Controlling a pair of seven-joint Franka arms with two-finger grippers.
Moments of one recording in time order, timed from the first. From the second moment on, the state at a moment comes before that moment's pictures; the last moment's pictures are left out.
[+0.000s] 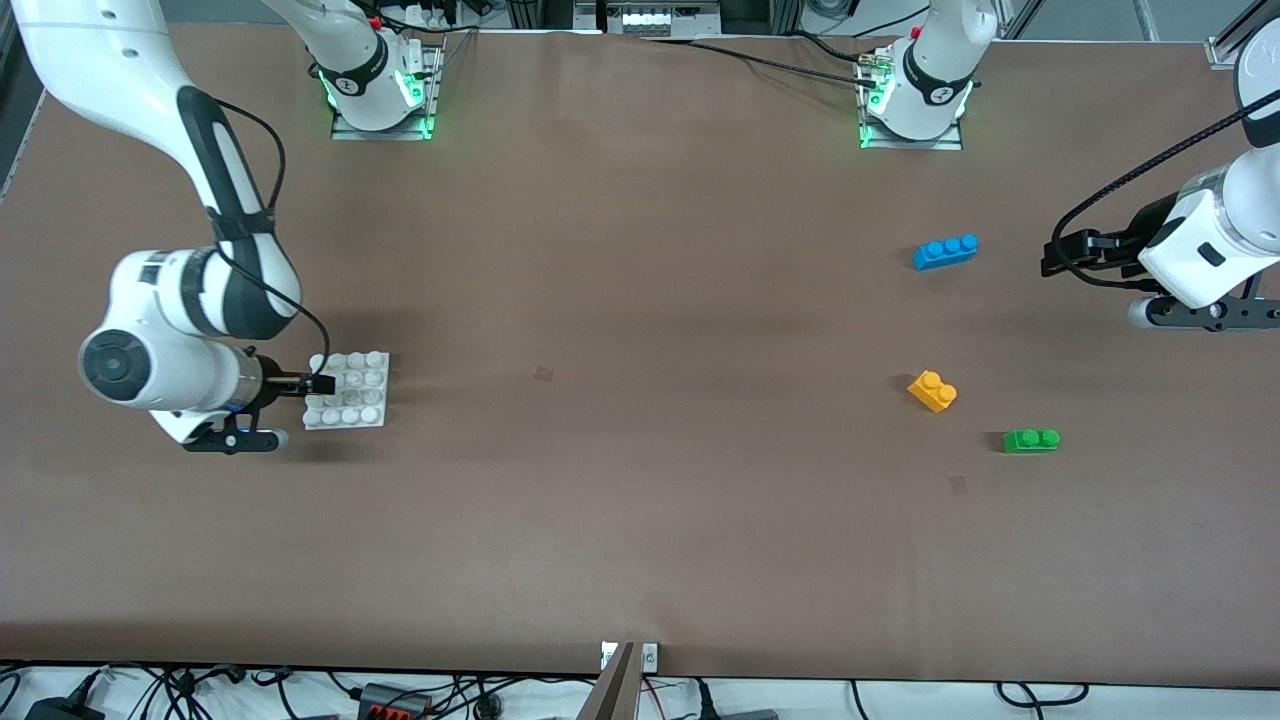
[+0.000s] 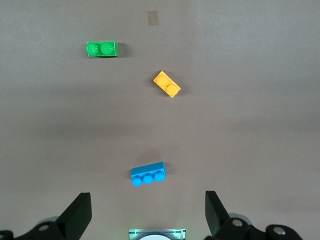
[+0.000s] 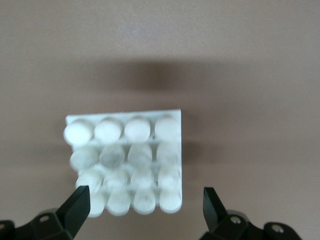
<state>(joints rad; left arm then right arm) 0.01 0.11 -0.02 -1.61 -0.02 1.50 -0.02 0.05 0.55 -0.04 -1.77 -0.01 2.16 0.02</state>
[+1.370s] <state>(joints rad) 0.01 0.11 -0.02 -1.61 -0.02 1.49 -0.01 0.05 0.60 -0.04 -1.82 -0.01 2.28 0.02</state>
